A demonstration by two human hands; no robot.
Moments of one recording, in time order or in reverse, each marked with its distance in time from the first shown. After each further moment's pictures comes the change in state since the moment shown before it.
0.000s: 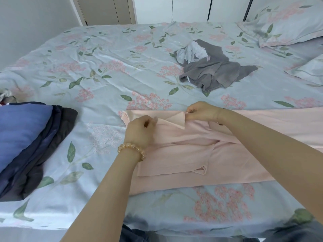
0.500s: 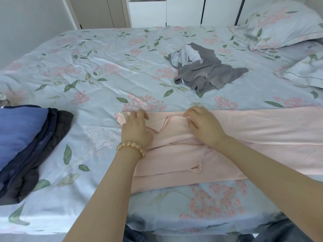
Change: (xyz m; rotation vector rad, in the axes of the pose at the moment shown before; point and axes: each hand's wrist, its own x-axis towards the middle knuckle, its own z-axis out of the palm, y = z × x) left_hand 0.009 -0.009 0.009 0.388 0.033 0.189; right_hand -0.053 0.020 0.035 -0.435 0.512 -0.362
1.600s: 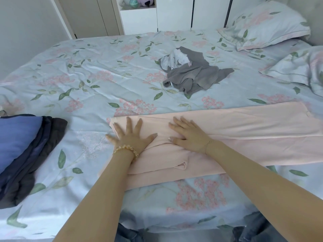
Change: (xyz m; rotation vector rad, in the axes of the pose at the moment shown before) left_hand -0.001 0.002 0.025 0.365 -0.415 -0.225; right_hand -0.028 -0.001 0.001 0.029 -0.451 0.093
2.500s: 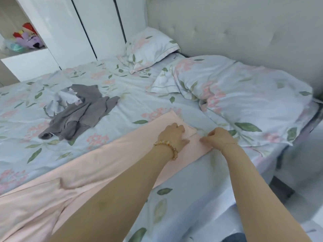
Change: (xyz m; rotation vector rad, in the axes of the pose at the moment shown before) left_hand -0.085 0.490 0.038 0.037 0.004 0.969; right_hand -0.274 0.304 -0.106 0.631 0.475 1.119
